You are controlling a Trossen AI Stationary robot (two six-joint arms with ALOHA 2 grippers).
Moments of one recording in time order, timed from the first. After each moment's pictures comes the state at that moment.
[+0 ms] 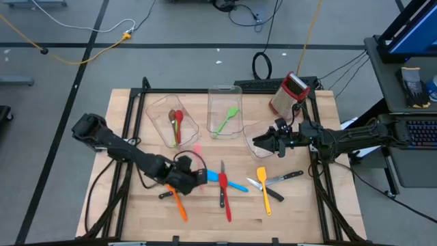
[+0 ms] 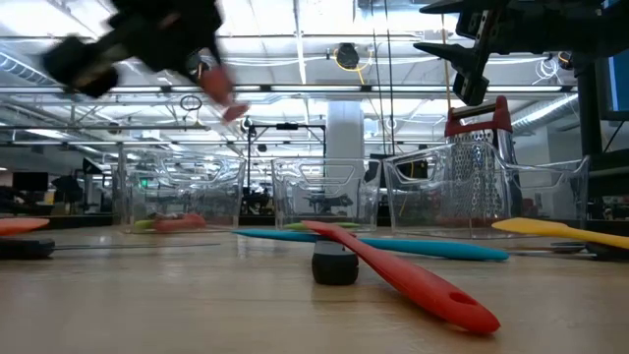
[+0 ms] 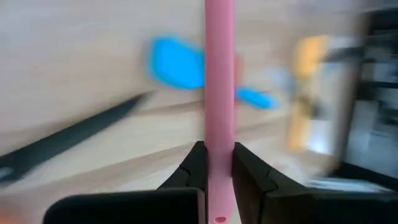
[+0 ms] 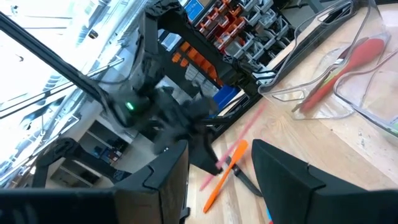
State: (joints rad) left arm -0.45 1.57 1.06 -0.41 -0.33 -1.93; right arm -0.03 0.86 0.38 0.50 -0.11 0.84
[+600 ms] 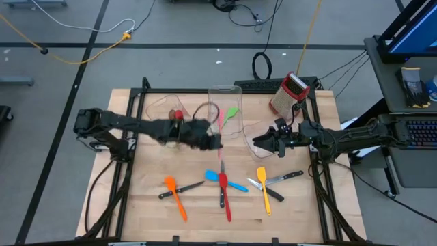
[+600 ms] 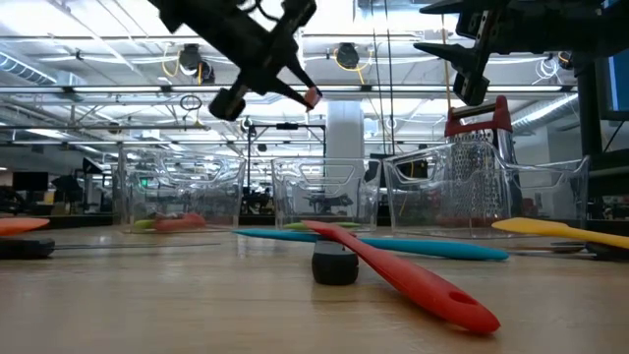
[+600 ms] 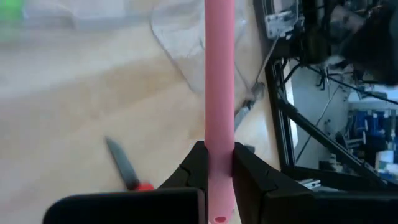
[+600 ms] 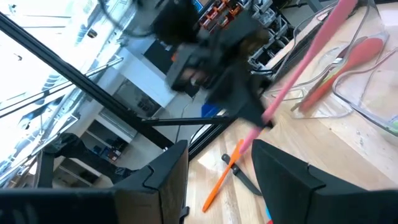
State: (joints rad) left arm 0.04 1.54 1.06 -0.15 0.05 -1.28; right arm -0.03 0.86 0.38 0.49 -0.11 0.84
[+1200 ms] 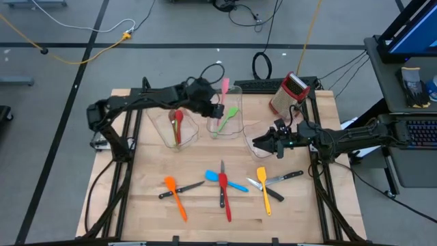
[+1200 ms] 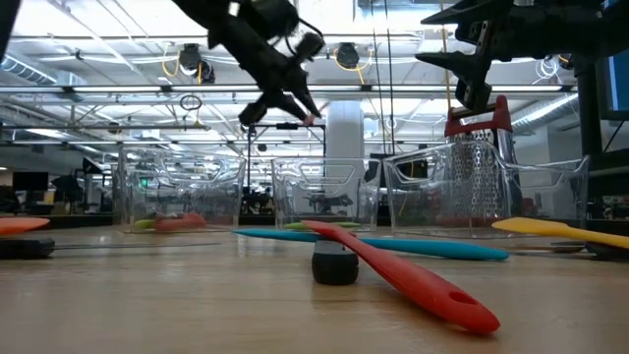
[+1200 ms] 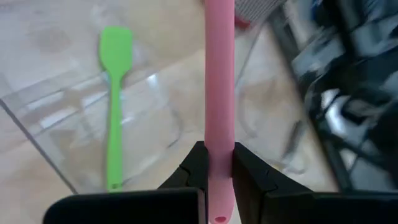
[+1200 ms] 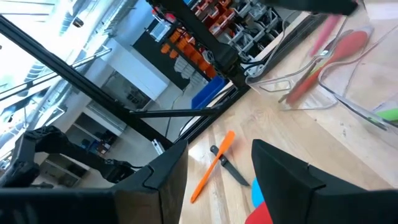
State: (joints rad) left arm 0.38 1.69 1.38 -0.47 0.23 -0.78; right arm -0.03 0.86 0.38 0.44 -0.10 0.82
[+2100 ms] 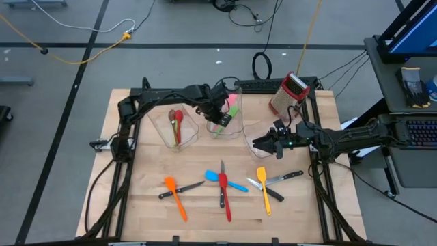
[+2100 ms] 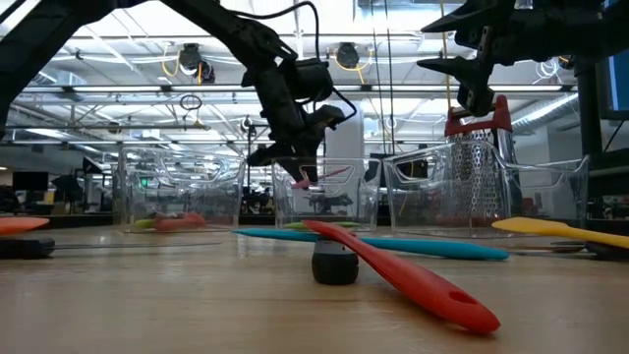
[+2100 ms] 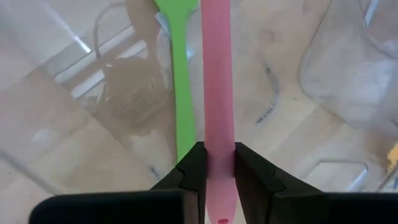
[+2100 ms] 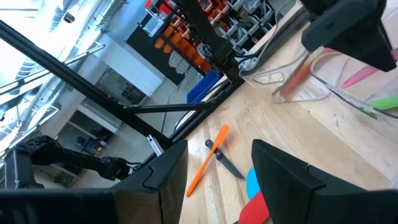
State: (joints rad) left arm 0.42 2.04 1.63 -0.78 0.25 -0.56; right arm -0.03 0.86 0.38 0.40 -0.10 0.83
